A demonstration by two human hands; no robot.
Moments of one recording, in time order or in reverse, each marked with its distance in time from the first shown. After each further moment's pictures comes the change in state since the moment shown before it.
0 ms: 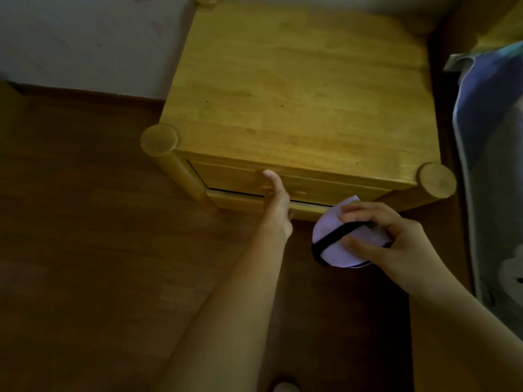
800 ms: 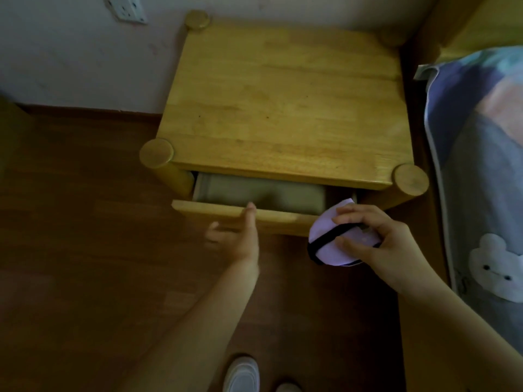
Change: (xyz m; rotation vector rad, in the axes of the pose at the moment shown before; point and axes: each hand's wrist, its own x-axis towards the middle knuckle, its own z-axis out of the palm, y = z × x) left_hand -0.044 -0.039 -0.056 0.165 0.461 0.224; right_hand -0.014 0.000 -0.012 0.015 0.045 0.011
